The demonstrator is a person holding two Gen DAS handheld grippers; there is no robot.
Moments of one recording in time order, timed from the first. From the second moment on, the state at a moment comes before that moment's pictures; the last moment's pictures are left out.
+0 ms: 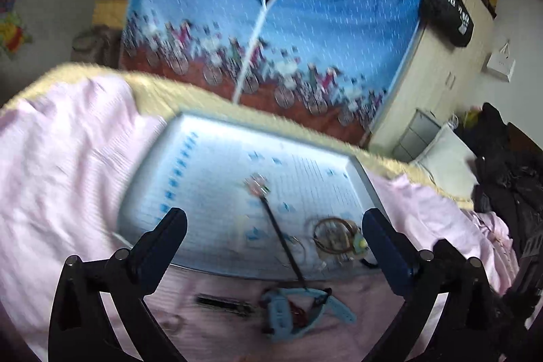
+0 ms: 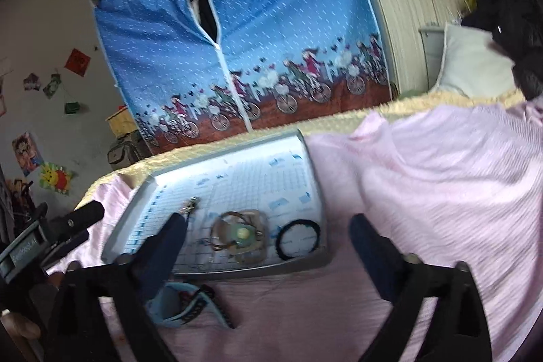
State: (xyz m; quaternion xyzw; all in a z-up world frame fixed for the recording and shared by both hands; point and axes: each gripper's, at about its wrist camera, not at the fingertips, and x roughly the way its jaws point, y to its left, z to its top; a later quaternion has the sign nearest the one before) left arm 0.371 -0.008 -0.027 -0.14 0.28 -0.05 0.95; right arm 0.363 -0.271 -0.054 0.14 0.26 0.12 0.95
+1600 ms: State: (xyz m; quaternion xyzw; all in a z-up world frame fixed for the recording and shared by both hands) left arm 0.234 0.047 -0.064 0.01 0.36 -0.02 0.93; right arm 0.248 -0.200 -0.090 0.06 0.41 0.15 0.90
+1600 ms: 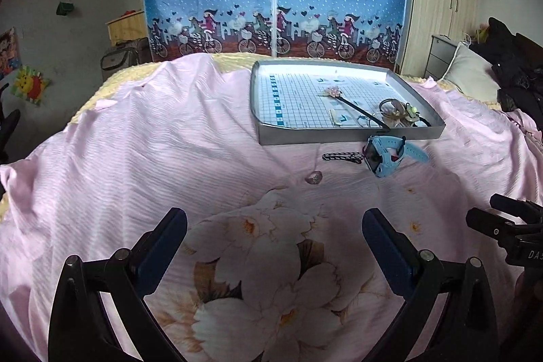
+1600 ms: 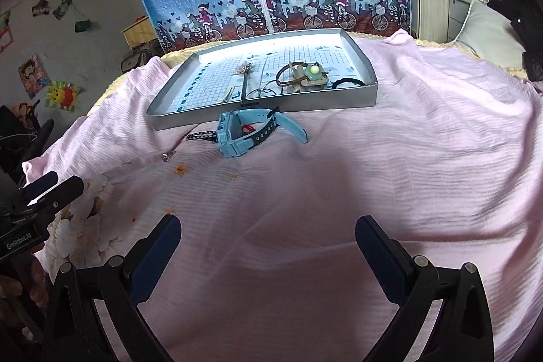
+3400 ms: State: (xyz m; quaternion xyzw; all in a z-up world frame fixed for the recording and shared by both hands) left arm 0.354 0.042 -0.135 -0.09 0.47 -0.10 0.87; right arm 0.395 -0.188 -0.137 0.09 0.42 0.23 0.87
